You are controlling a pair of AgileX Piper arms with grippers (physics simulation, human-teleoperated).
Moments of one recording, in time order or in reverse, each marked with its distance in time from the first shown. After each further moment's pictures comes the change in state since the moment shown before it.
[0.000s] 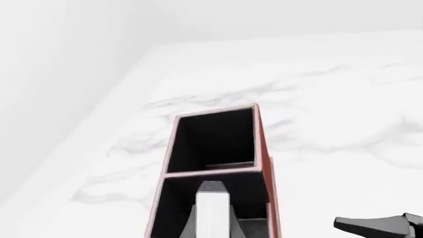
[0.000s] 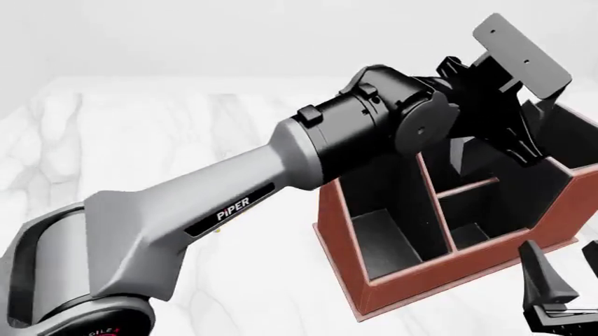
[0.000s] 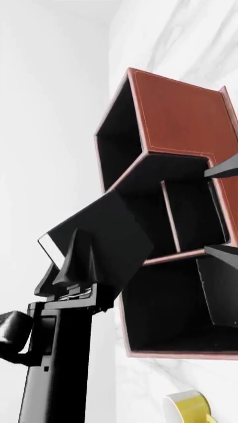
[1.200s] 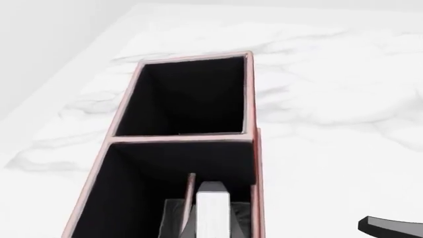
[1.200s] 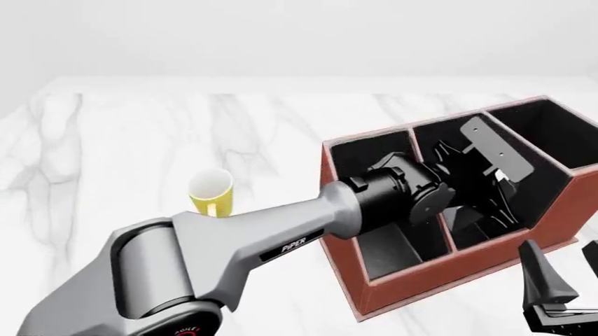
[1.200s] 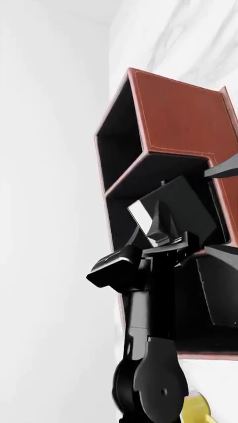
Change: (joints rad) left arm -0.010 0.187 0.096 -0.173 -0.124; right arm 0.000 0.000 0.000 0.000 -0.002
